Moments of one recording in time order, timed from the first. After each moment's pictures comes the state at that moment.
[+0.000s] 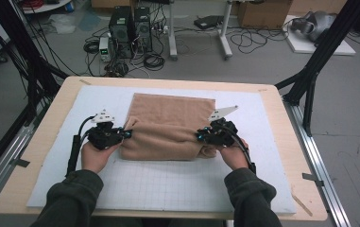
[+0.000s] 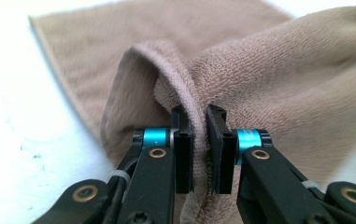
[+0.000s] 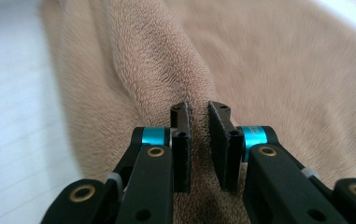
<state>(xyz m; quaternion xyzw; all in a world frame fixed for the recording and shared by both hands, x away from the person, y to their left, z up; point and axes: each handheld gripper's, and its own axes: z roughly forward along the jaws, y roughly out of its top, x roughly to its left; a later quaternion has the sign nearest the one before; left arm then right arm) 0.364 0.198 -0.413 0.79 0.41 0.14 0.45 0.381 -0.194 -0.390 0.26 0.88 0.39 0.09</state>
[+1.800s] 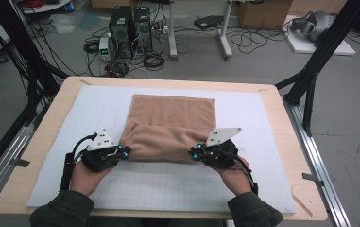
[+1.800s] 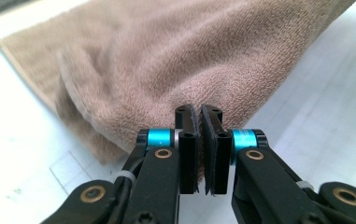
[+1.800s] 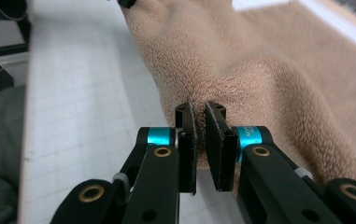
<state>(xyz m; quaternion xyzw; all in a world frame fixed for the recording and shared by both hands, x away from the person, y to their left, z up) 0.282 0.195 -0.385 0.83 0.30 0.17 0.44 0.302 -0.182 -0.369 0.17 0.87 0.45 0.10</state>
